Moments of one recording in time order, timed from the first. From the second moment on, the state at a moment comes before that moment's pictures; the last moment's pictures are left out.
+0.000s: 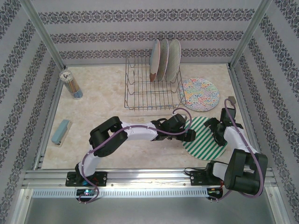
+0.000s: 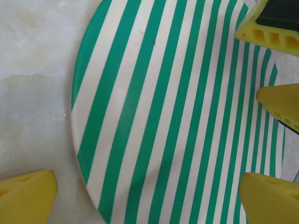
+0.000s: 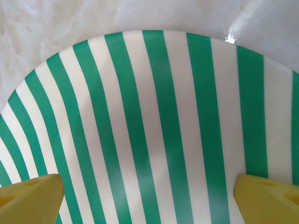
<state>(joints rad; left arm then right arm) -1.05 2.11 1.38 -0.04 0.10 -0.81 -0.26 1.19 0.53 -0.54 -0.08 0.79</state>
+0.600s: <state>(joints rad) -1.06 2.15 1.45 -0.05 0.13 -0.86 -0.27 1.21 0.53 -0.48 -0.09 0.79</state>
